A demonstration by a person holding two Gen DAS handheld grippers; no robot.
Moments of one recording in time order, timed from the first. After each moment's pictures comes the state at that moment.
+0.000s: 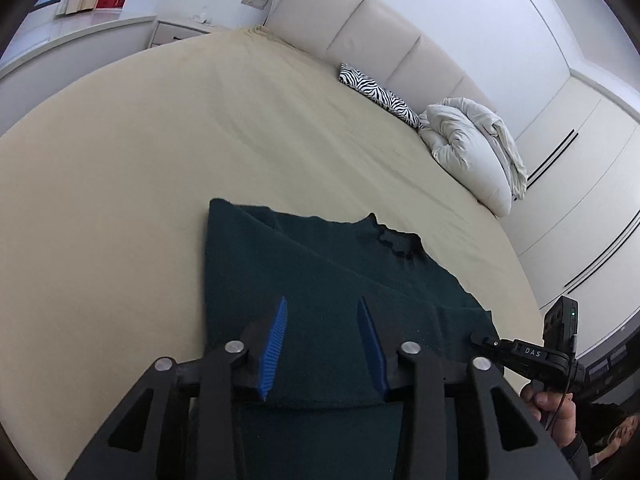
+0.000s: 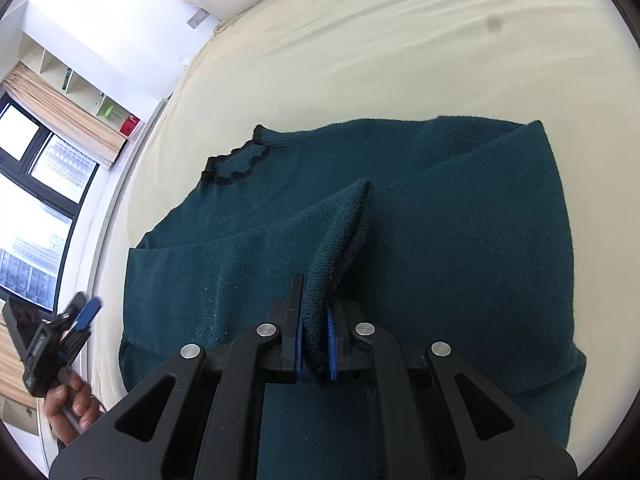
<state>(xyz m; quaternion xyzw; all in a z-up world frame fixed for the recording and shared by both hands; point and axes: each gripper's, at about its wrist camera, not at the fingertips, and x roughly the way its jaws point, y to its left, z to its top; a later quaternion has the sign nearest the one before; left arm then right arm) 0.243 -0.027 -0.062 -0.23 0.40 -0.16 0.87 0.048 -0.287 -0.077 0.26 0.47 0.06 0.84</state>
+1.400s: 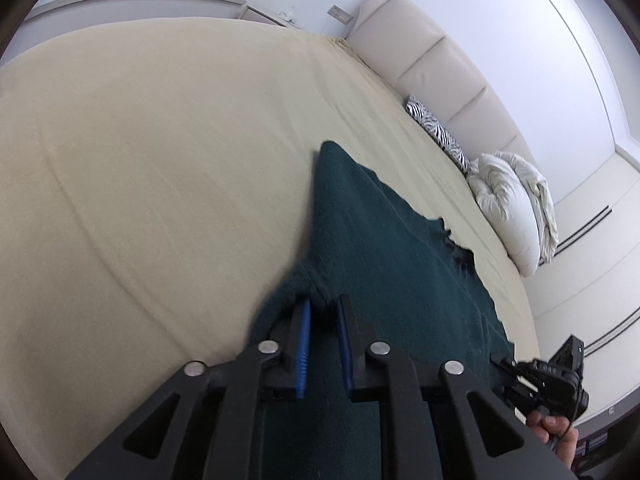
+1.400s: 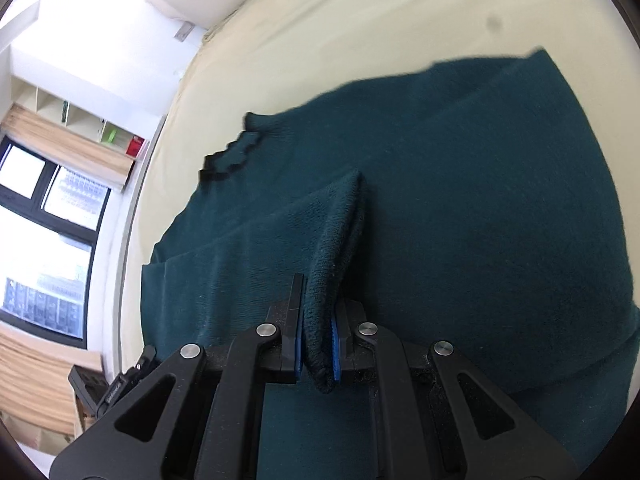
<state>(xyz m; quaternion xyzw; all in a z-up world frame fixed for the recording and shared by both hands) 0.182 0.011 -0.131 -0.33 0.39 -0.06 0.86 0.052 -0.288 -0.111 0.35 0.47 0.06 0.81</state>
